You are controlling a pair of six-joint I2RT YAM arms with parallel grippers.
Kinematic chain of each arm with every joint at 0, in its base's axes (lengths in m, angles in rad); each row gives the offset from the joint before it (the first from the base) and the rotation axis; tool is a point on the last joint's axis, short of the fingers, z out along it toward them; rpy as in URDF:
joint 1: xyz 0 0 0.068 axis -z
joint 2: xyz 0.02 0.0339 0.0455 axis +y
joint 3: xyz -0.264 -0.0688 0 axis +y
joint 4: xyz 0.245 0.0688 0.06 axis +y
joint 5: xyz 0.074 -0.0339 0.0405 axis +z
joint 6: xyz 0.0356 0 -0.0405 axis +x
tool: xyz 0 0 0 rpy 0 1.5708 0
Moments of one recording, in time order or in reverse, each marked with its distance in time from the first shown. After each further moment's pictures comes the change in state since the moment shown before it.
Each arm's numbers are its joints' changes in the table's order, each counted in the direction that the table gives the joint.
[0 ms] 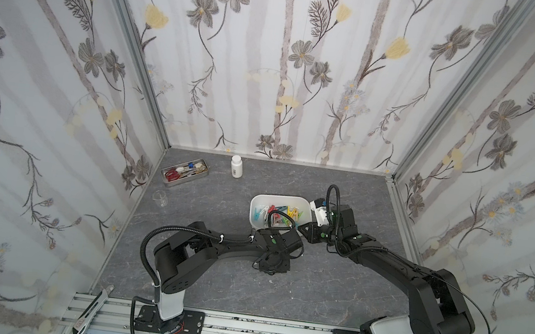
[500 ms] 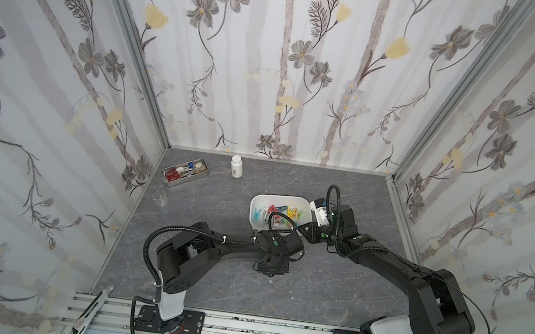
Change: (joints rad) left arm 0.014 0.018 -0.009 0.029 0.053 0.015; right arm 0.002 0.000 0.002 -0.010 0.014 0.000
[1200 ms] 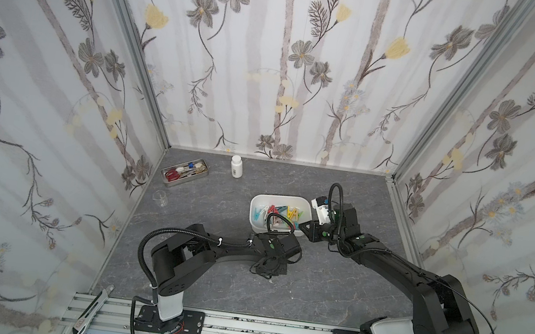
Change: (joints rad) left arm 0.009 -0.079 0.089 -0.065 0.019 0.024; right arm 0.001 -0.048 -0.016 0.035 -0.011 0.003
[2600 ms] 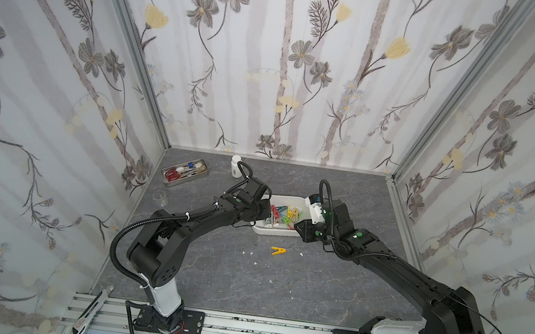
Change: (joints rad) left arm -0.474 -0.027 -0.138 -0.235 -0.154 0.324; right arm -0.195 -0.066 -0.138 0.248 -0.225 0.069
